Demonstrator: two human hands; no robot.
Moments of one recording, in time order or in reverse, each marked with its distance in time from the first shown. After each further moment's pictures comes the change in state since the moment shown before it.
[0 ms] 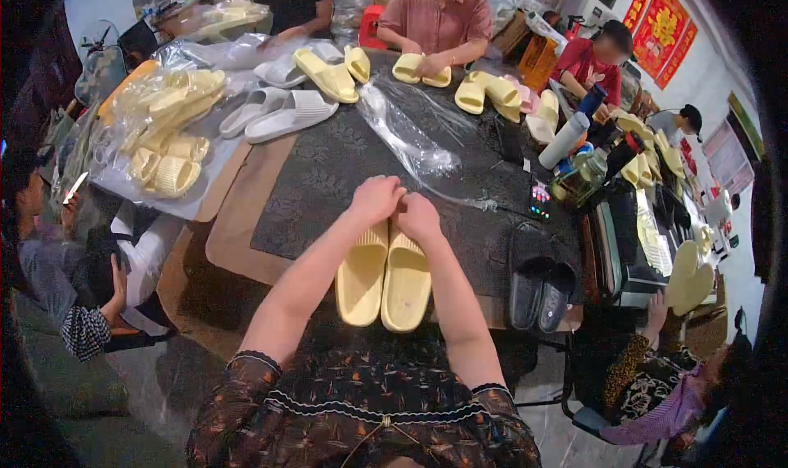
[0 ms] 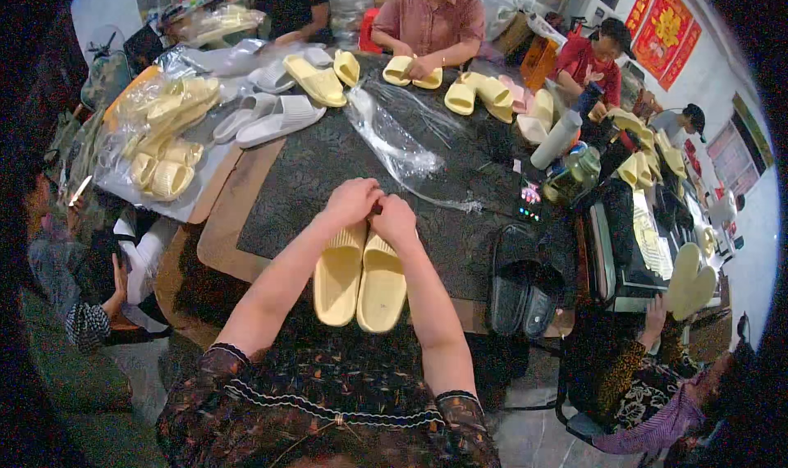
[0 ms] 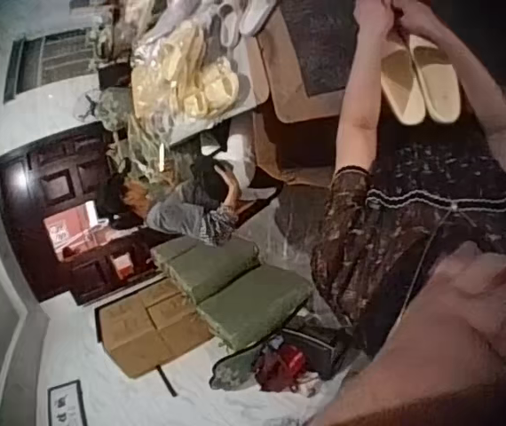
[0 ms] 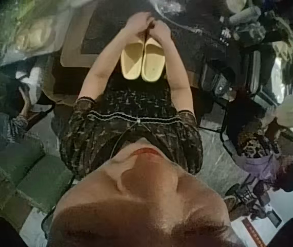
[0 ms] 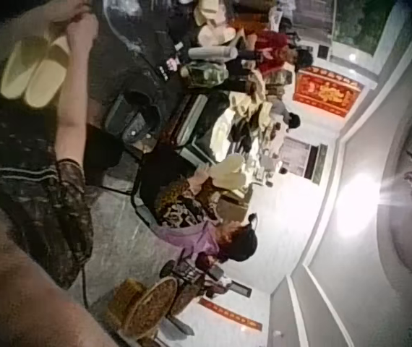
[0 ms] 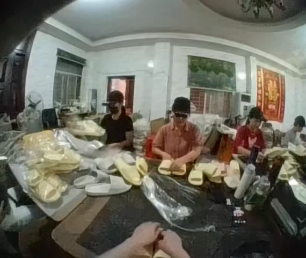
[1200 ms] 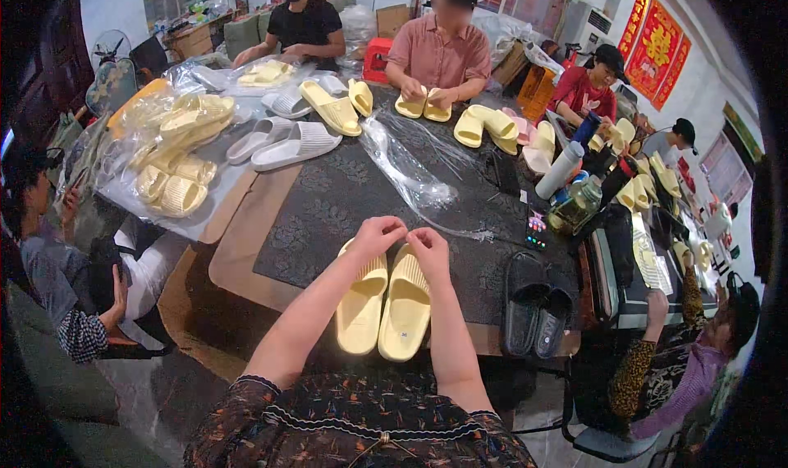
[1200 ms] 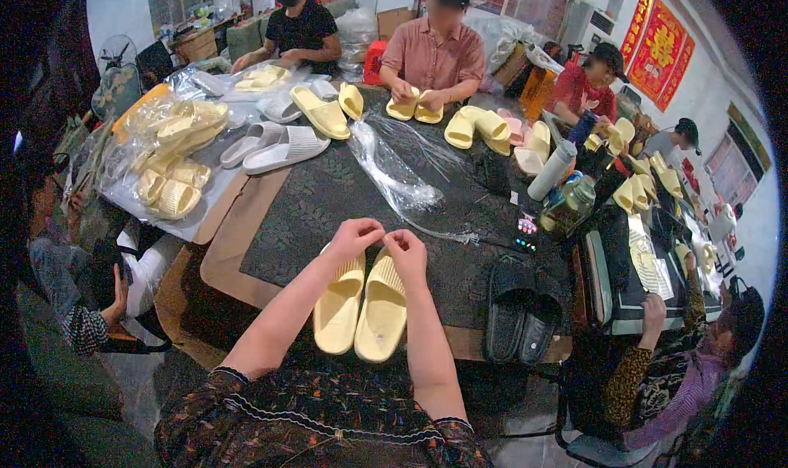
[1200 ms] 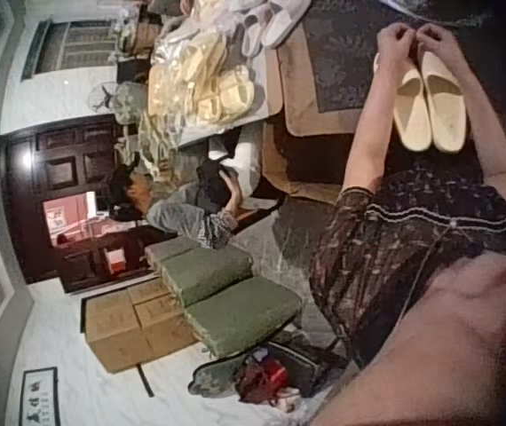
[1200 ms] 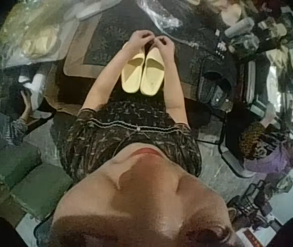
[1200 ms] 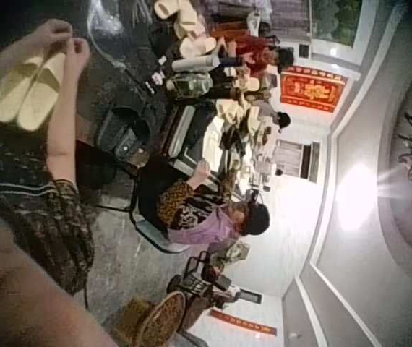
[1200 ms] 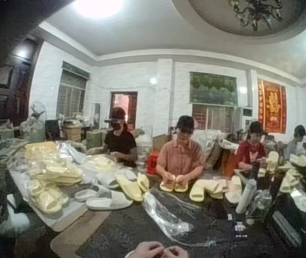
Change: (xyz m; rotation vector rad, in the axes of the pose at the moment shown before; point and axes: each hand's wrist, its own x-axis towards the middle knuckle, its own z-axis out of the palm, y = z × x) left_hand -0.016 -0.007 0.013 -0.805 0.034 0.018; right_hand -0.017 0.025 0.005 0.893 0.223 0.087
